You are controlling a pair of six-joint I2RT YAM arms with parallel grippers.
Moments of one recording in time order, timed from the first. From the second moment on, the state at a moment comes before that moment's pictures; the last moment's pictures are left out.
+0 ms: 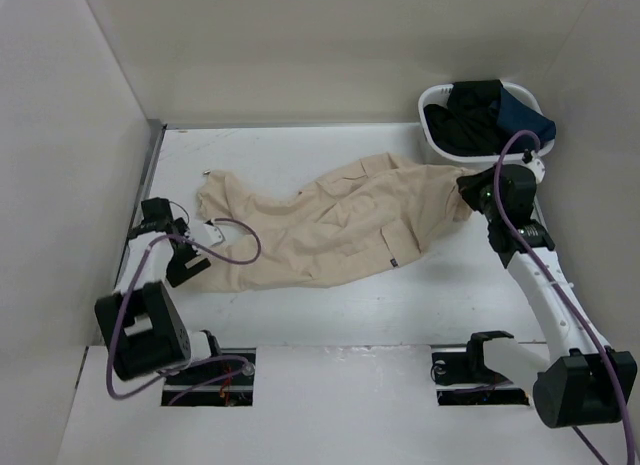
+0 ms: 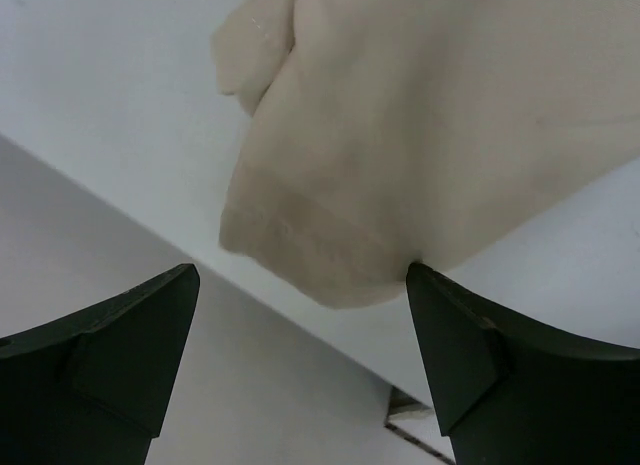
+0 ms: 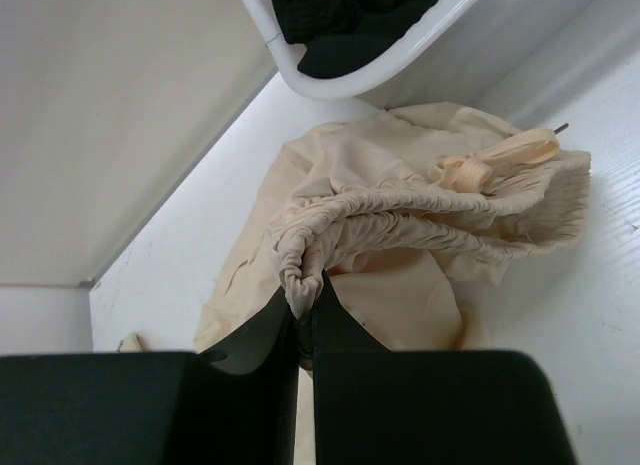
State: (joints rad) left arm 0.30 1.26 0.77 -0.68 -0.03 1.31; right arm 0.06 1.03 0.87 -0.18 0.12 0.83
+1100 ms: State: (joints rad) left arm 0.49 1.98 1.39 -0.98 0.30 0.91; right arm 0.12 1.03 0.88 -0.24 0.19 0.81
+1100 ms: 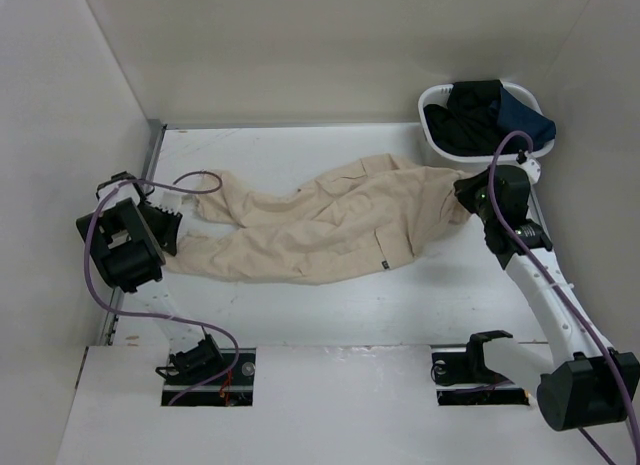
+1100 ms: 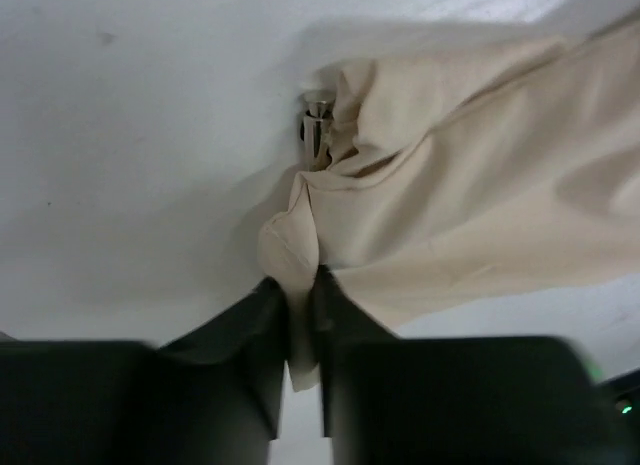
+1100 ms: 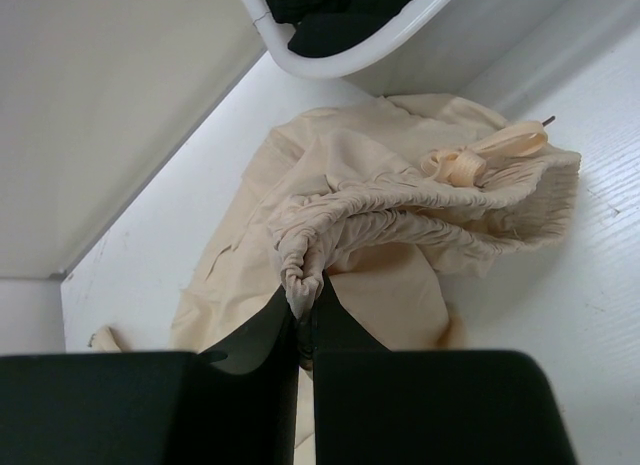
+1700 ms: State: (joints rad) left arm 0.51 1.33 1.61 -0.88 0.28 0.72; right arm -0.13 0.77 0.88 -0.33 0.16 0.71
